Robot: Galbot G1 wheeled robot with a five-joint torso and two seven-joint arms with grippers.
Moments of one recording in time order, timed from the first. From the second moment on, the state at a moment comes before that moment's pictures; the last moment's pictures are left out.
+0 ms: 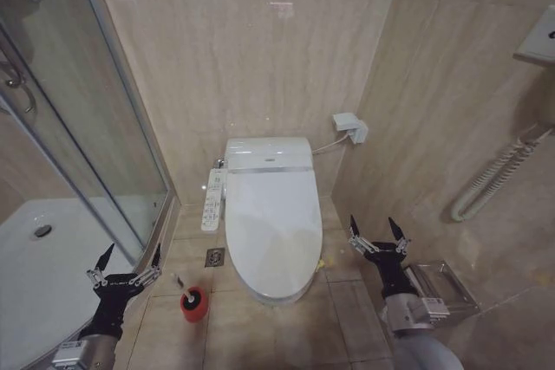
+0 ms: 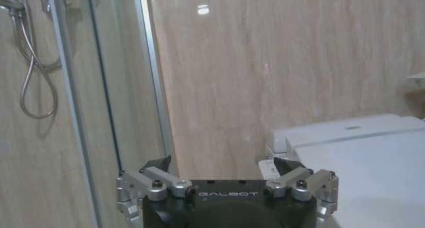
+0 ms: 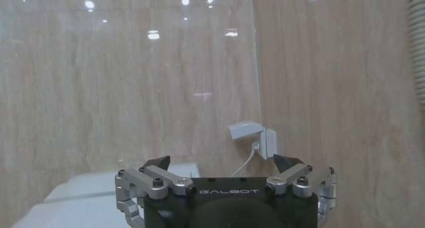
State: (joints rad) left arm 1.73 -1.23 -0.73 -2.16 -0.23 -0.16 -0.11; right arm -1.56 1.32 0.56 2.13 0.29 0.16 0.16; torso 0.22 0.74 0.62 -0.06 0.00
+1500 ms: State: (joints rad) left arm 1.73 -1.23 -0.73 -2.16 -0.23 -0.16 -0.11; right arm -1.56 1.32 0.56 2.13 0.29 0.16 0.16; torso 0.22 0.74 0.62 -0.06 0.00
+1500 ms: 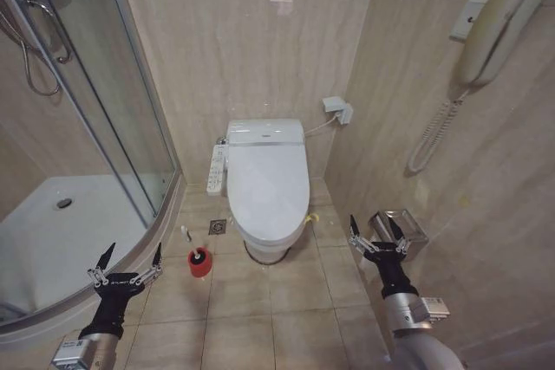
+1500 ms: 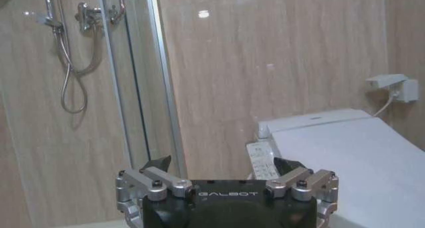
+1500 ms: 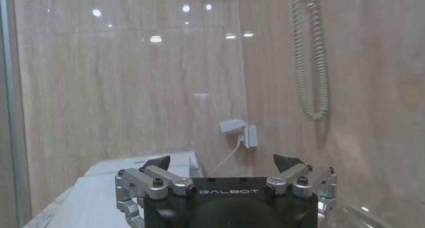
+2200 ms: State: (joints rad) left arm 1.73 -1.23 -0.73 -2.16 -0.23 -0.16 -0.11; right arm -1.56 1.32 0.56 2.13 0.29 0.16 0.16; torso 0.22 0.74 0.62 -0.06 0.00
